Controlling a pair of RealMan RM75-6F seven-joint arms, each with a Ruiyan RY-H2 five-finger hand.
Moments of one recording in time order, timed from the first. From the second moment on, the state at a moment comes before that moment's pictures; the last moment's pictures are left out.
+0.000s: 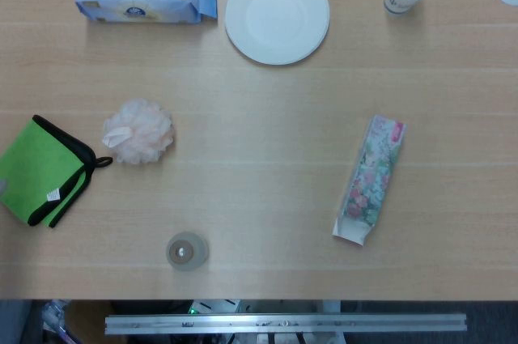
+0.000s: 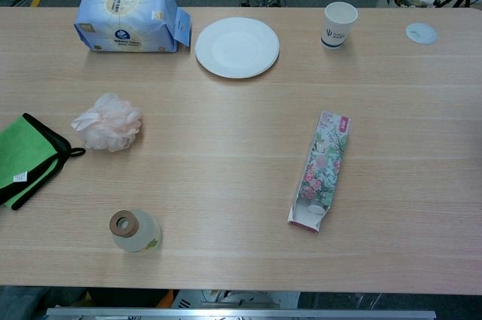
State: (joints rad) left arm -0.09 -1.16 -0.04 -1.57 1.44 1.45 0.11; right arm 0.11 -1.14 0.06 -1.62 -1.48 1.42 -0.11
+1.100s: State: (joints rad) left arm -0.07 -1.17 -0.03 -1.57 1.45 1.47 0.08; right arm 0.14 -1.20 0.05 -1.58 -1.50 1.38 -0.09
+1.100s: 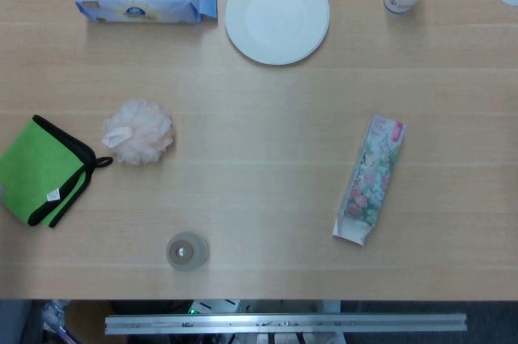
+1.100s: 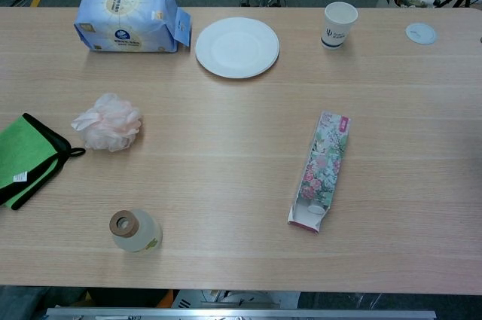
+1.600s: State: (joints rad) left arm -0.05 -1.17 -0.02 -1.55 1.45 1.49 0.07; right arm 0.23 -1.30 0.06 -1.51 -1.50 1.27 -0.07
